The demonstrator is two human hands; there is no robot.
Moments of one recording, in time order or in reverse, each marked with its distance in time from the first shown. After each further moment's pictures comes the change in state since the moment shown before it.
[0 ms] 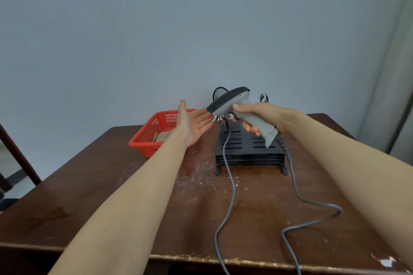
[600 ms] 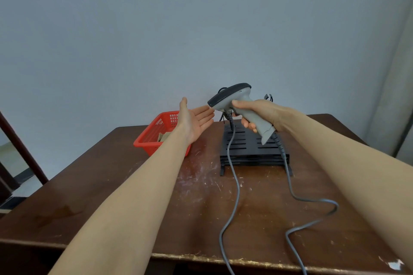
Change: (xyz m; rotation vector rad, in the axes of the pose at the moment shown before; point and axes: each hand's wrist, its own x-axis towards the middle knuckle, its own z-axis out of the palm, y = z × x) left_hand 0.006 0.009 -0.006 0.042 0.044 0.024; right_hand 0.004 -0.009 0.013 0.078 0.071 -0.060
